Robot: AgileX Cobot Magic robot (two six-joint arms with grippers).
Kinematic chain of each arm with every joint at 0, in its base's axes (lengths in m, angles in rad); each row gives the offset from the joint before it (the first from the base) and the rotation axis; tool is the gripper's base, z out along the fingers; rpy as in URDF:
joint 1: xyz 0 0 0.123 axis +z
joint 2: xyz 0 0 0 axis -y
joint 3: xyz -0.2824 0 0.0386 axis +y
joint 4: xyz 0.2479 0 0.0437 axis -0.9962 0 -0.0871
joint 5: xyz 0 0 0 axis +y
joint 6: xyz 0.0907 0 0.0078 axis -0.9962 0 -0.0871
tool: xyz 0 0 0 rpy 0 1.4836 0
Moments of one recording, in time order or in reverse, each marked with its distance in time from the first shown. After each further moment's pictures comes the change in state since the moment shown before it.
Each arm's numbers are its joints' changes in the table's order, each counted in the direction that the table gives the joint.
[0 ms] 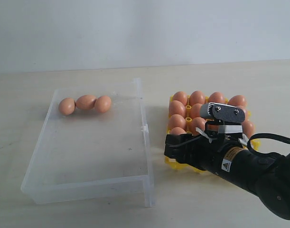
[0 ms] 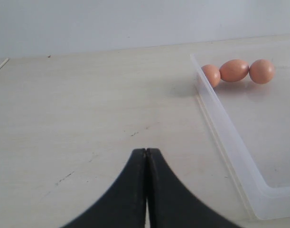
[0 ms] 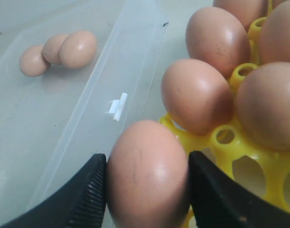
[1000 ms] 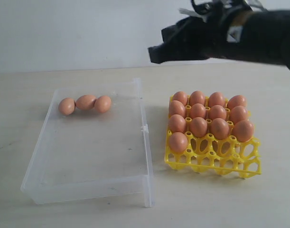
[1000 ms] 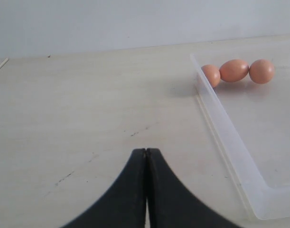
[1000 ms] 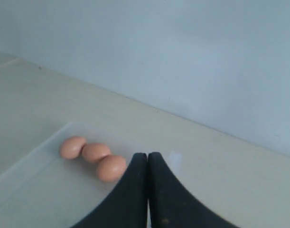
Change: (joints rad) left arm 0.000 0.000 0.000 0.000 0.000 0.000; right arm 0.032 0.462 -0.500 0.161 0.843 0.361
